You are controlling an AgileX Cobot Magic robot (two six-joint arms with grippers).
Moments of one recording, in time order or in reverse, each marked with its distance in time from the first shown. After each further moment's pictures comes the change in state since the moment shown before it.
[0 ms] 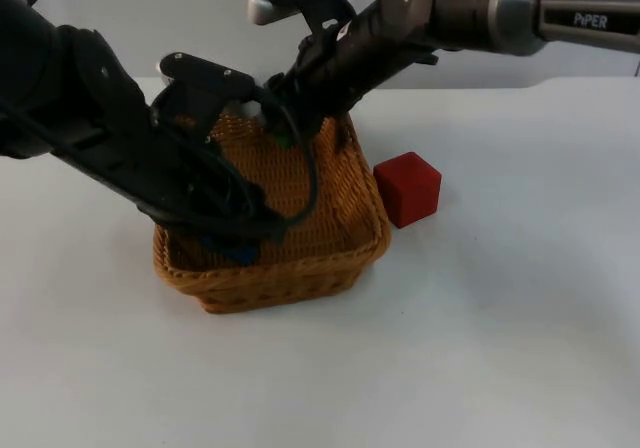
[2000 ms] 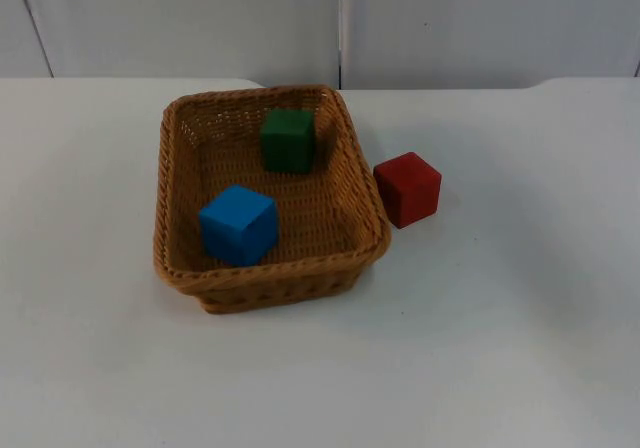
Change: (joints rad) right arm -0.051 -0.559 -0.009 0.003 0.564 0.051; left arm 0.000 -0.872 0.000 0.073 0.454 -0.080
